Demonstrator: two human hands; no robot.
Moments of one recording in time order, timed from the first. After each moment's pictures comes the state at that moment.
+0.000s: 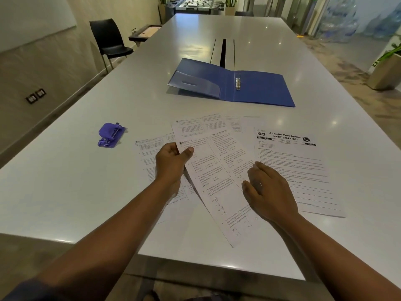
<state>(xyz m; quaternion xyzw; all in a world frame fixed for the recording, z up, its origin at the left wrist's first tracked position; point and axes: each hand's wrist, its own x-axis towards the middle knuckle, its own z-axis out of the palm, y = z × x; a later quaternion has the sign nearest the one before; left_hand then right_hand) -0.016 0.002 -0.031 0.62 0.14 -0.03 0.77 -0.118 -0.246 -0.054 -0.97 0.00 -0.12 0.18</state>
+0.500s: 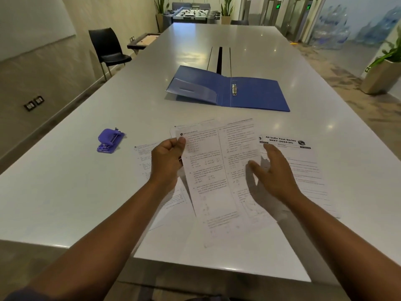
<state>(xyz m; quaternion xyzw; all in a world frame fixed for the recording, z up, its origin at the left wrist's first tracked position) -0.021 0.005 -0.001 0.61 0.05 0.00 0.79 -0.087 -0.259 -0.010 -0.93 0.07 -0.11 0.35</state>
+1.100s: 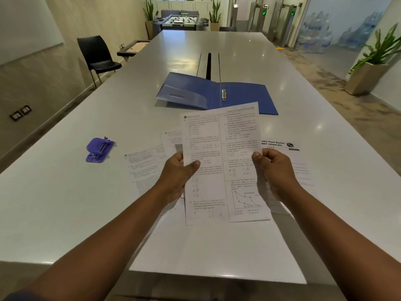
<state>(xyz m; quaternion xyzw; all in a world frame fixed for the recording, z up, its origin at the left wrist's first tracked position) -0.024 -0.022 -0.011 0.63 0.04 -0.17 0.76 -0.086 -0.268 0.012 -0.73 0.18 -0.10 0.65</state>
